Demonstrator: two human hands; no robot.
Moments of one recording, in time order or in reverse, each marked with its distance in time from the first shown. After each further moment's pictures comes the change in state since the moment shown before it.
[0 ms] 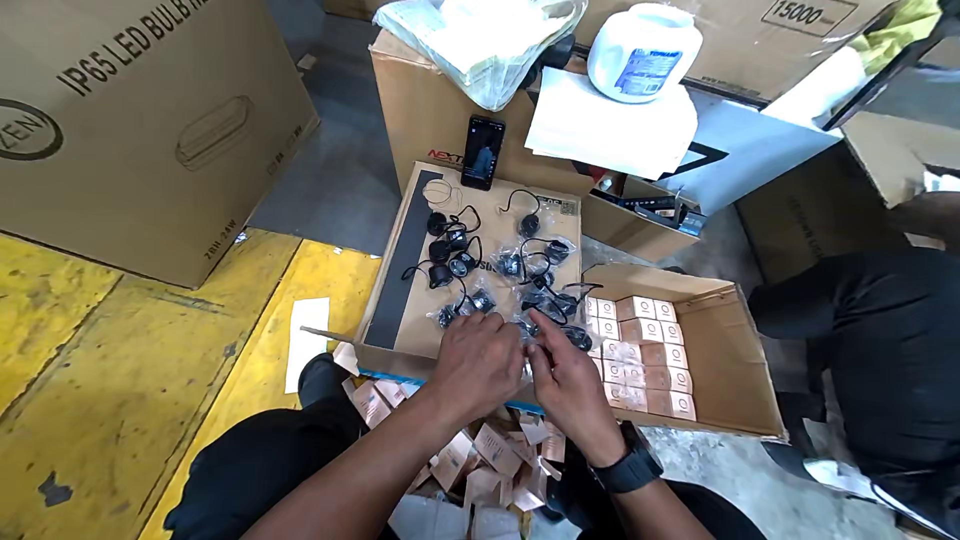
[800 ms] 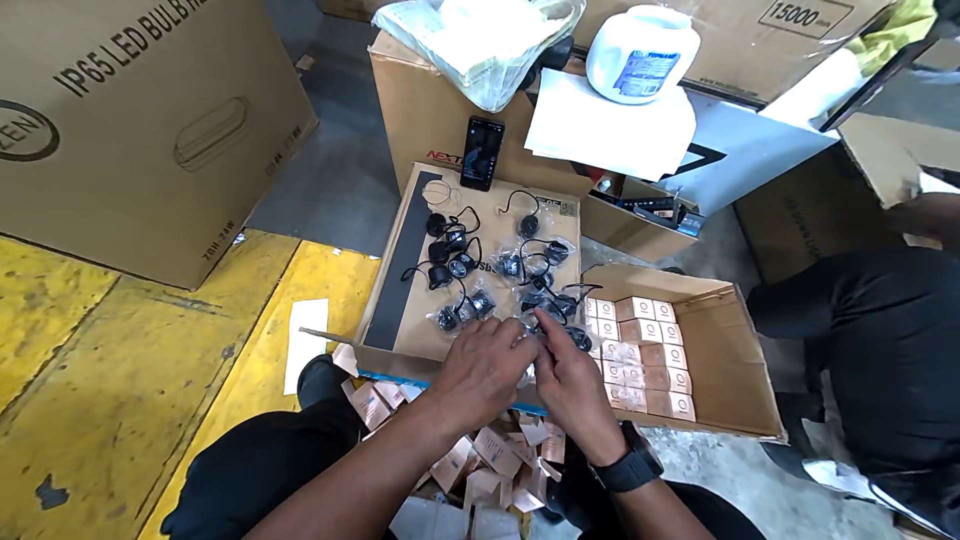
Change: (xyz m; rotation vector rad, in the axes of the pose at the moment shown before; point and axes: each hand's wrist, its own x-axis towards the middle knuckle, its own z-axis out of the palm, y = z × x) left_hand -0.003 0.000 0.003 -0.006 0.083 0.245; right_hand 0.001 0.001 -0.001 -0.042 -0.004 0.064
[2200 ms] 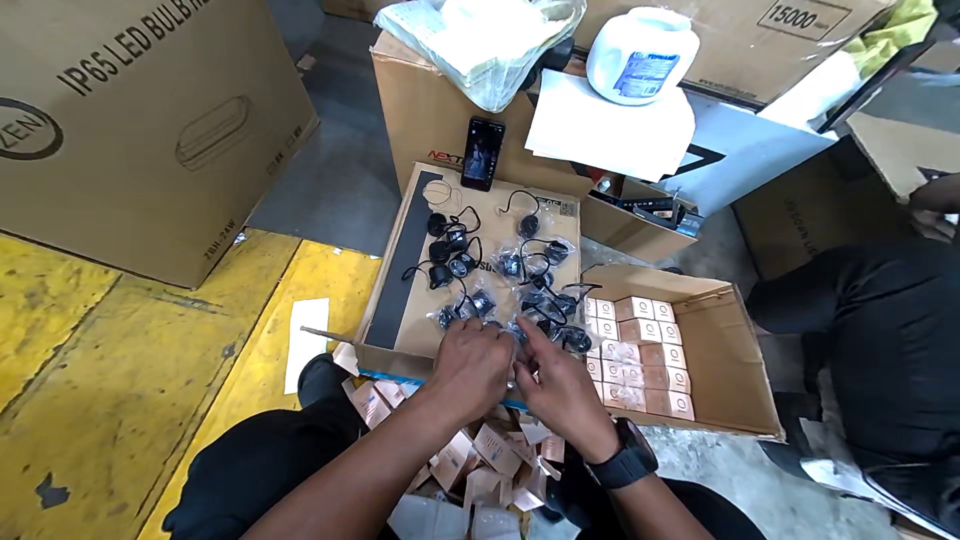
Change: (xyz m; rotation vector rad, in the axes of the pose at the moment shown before) left_hand 0.002 -0.003 -0.008 0.067 -0.362 -0.225; right_hand 0.000 -0.004 0.003 -0.115 -0.206 -0.018
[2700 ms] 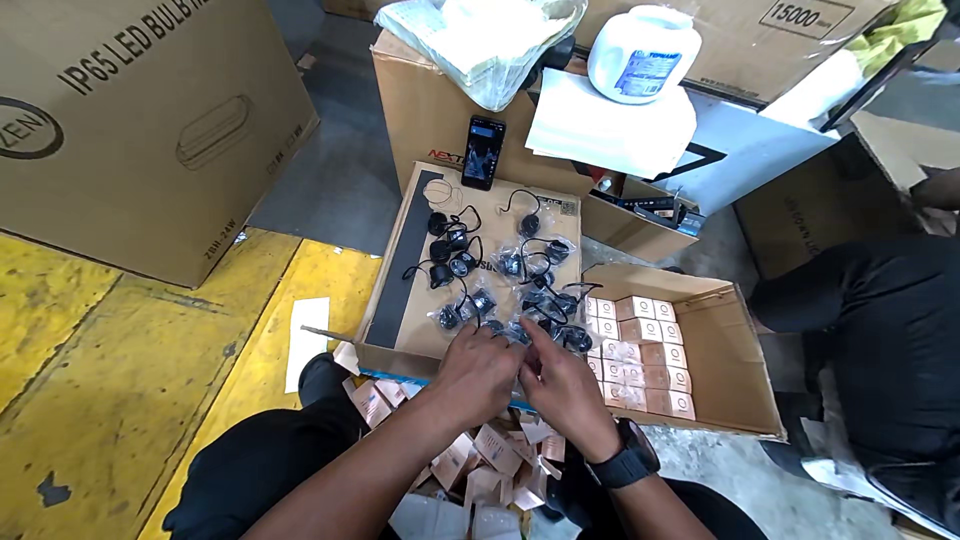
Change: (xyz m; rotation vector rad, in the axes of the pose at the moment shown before) left_hand -0.004 0.001 0.003 -0.049 -0.006 0.143; right_hand 0.000 0.000 -0.002 -0.067 -0.004 0.044
